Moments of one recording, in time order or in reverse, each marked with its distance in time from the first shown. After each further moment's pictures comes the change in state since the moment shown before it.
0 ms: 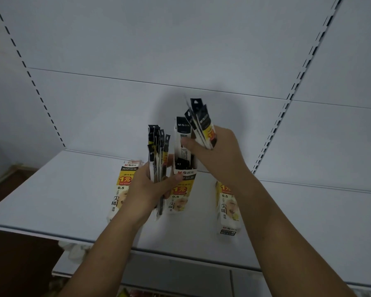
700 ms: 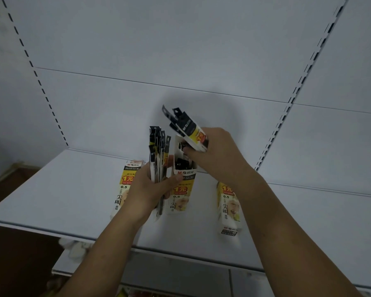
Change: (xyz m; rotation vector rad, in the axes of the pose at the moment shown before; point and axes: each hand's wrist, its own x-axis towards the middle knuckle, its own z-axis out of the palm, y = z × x) left_hand -0.003 0.002 -0.005 -0.015 0.022 -0.025; right_hand 0.009 -0.001 0.002 -0.298 -0.138 -0.009
